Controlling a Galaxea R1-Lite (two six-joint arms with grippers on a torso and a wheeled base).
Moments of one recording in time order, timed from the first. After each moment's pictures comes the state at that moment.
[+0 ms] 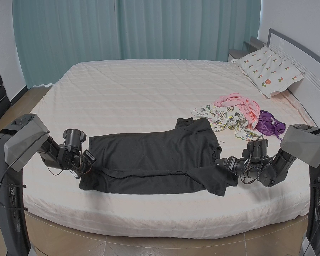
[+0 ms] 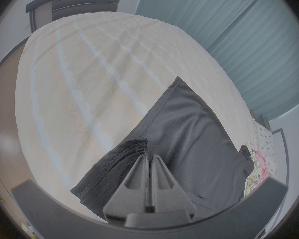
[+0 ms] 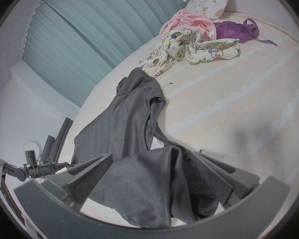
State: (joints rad) left arm -0.06 2.37 -1.20 -0.31 0.08 -0.89; right arm 0.17 2.42 -0.95 -0.88 0.20 0.55
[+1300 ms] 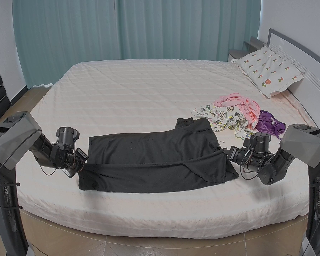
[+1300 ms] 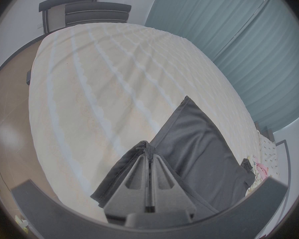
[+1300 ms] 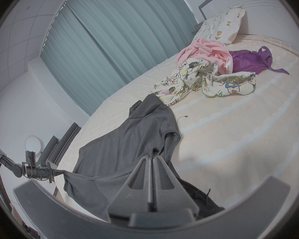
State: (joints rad) left arm -0.02 2.31 -1.15 -0.32 0.15 -0.92; right arm 0.16 2.44 -0.99 -1.06 0.19 0.49
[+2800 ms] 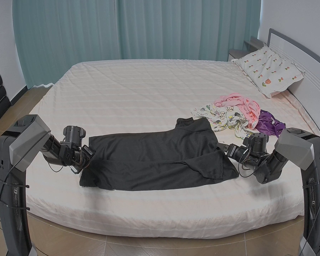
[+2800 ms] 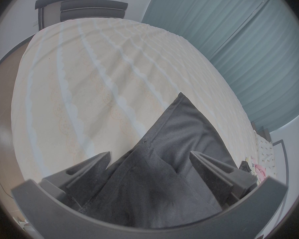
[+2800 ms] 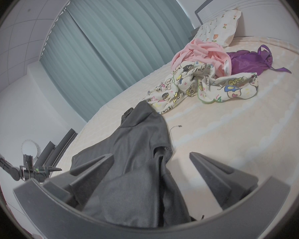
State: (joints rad) left arm -0.03 2.43 -1.31 -0.31 0.13 -0.92; right arm 0.12 2.55 -1.13 -1.10 0.17 0.50
